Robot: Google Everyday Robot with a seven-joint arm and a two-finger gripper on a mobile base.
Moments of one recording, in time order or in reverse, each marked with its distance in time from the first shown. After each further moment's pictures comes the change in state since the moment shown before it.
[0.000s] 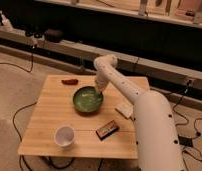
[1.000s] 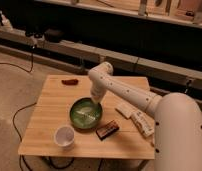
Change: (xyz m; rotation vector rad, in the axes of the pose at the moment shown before) arm -0.047 -0.102 -0.014 0.018 -0.011 -0.232
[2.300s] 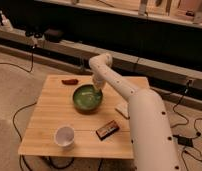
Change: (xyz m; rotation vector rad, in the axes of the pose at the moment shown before) arm 0.027 0.128 0.007 -0.124 -0.003 0.219
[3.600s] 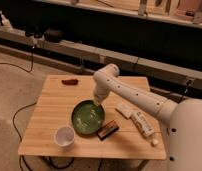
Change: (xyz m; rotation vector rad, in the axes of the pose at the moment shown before) arm -0.066 -0.117 -0.039 0.165 0.087 -0.282
